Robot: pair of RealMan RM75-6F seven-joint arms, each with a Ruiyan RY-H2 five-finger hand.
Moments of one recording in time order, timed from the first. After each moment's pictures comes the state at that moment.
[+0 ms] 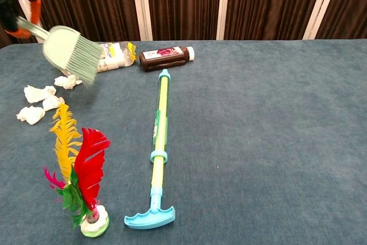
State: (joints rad) left arm -0.88 -1.32 -0.27 -1.60 0.51 1.16 0.98; right arm 0.05 -1.10 0.01 -1.71 -1.57 1.49 0.00
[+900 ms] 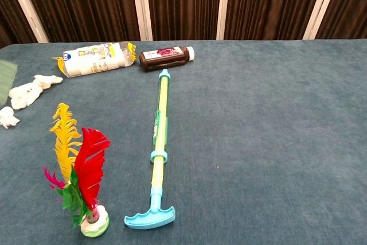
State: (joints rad) left arm -0.67 -1.15 -0.12 -1.50 0.60 1.15 0.69; right arm 0.04 -1.10 0.01 -1.71 -1.59 1.50 -0.03
